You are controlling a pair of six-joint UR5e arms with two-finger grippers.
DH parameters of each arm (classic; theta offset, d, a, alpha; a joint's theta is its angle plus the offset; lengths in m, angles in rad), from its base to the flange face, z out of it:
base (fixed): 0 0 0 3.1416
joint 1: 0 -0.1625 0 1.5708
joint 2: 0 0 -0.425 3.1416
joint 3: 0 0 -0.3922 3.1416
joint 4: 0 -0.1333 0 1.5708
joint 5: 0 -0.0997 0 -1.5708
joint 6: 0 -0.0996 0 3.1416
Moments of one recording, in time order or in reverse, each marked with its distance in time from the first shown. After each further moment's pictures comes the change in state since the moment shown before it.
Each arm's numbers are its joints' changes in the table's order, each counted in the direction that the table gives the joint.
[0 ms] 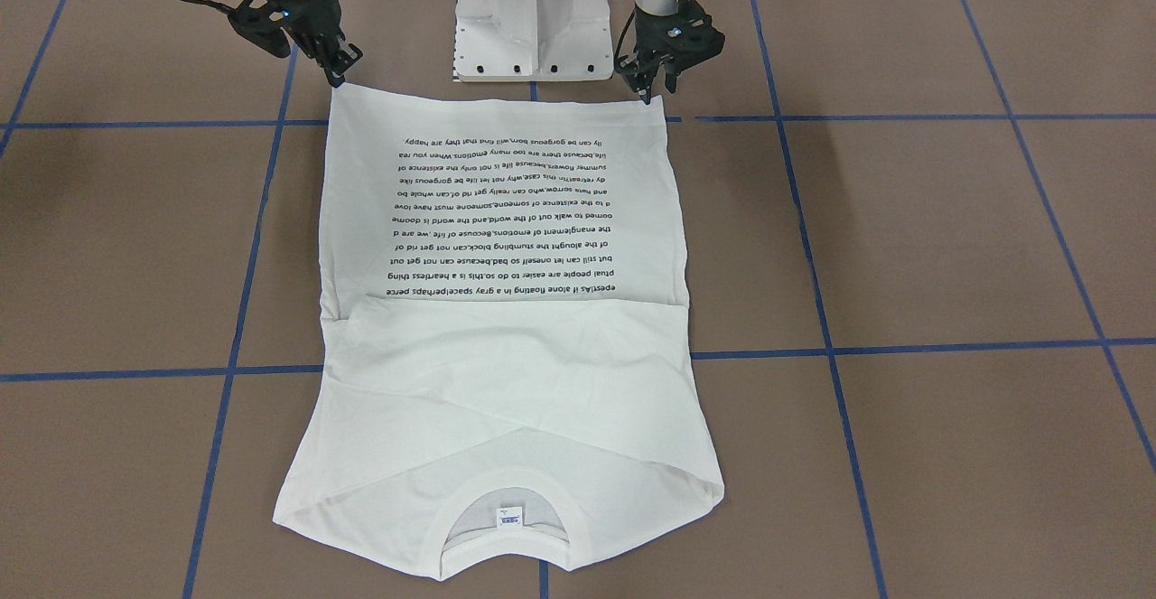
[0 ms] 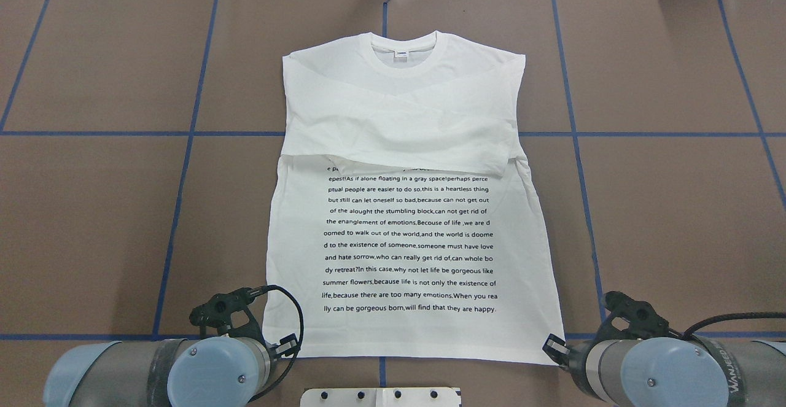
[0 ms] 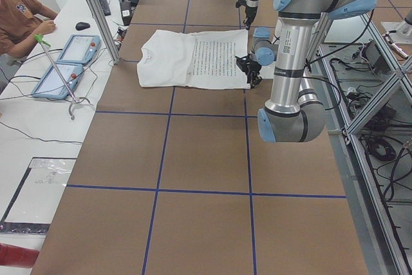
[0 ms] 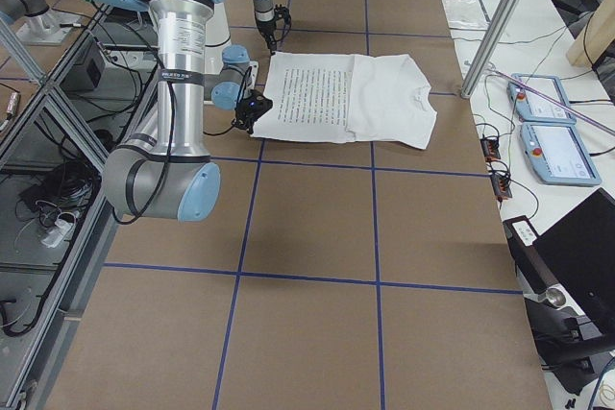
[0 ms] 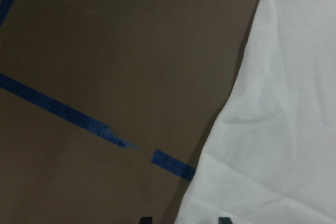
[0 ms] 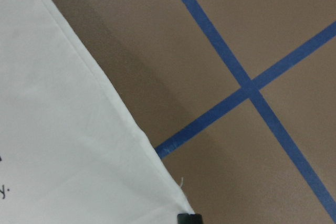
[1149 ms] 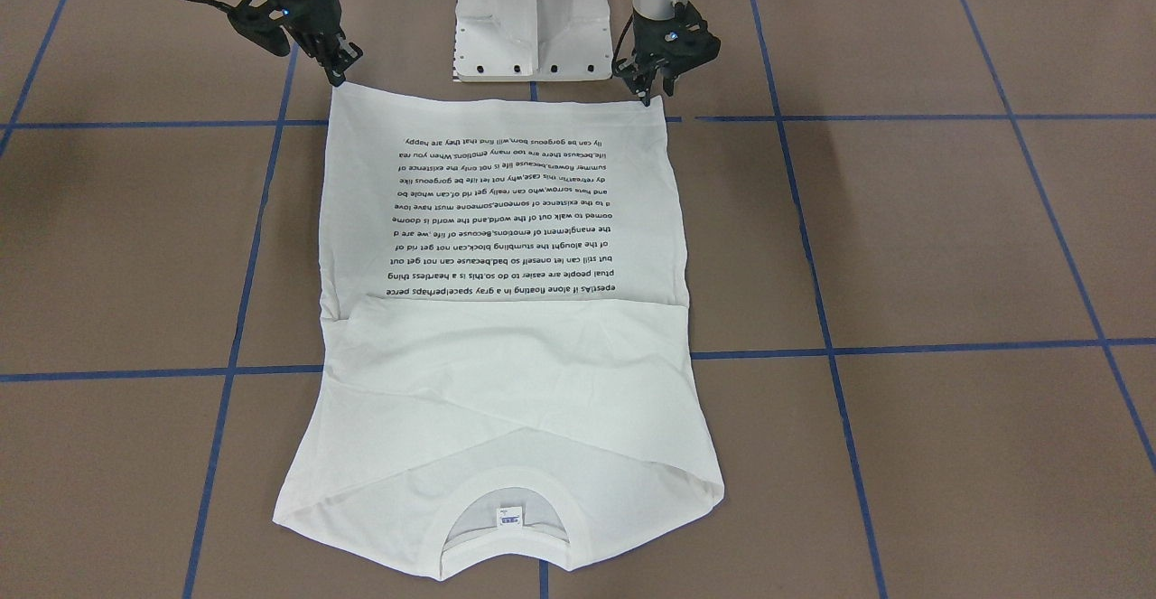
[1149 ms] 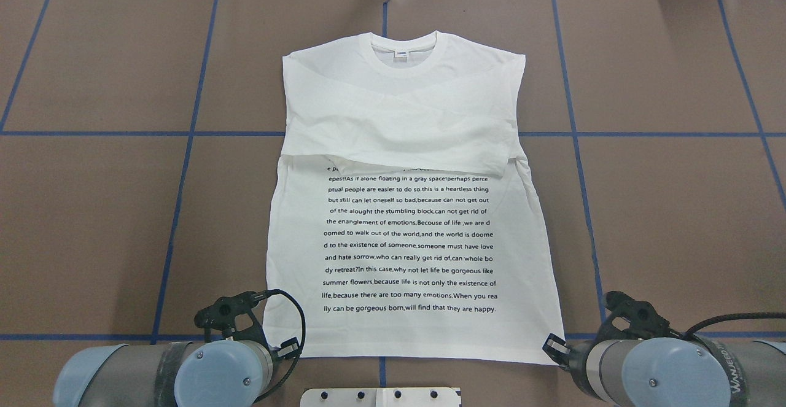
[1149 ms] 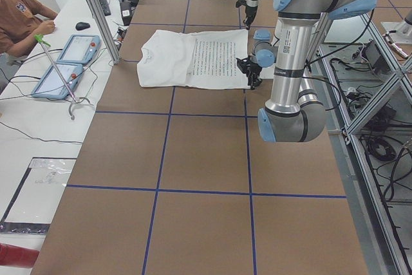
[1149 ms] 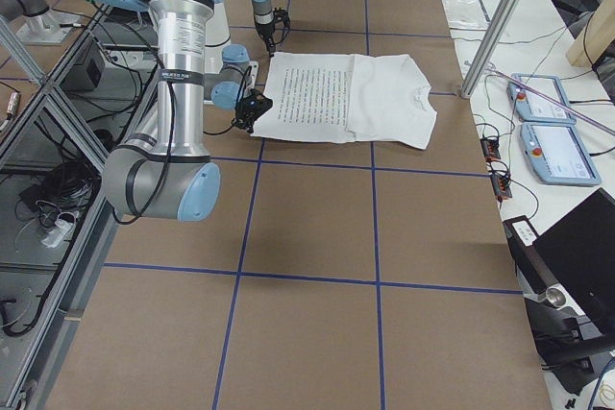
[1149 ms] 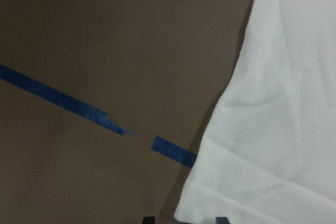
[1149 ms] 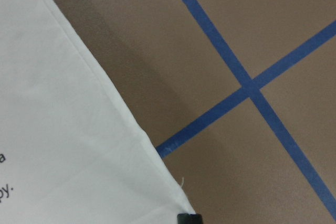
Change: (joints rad) left arm -0.006 0.000 0.033 0.024 -0.004 -0.015; right arm 0.000 0.001 0.005 0.000 0.001 -0.004
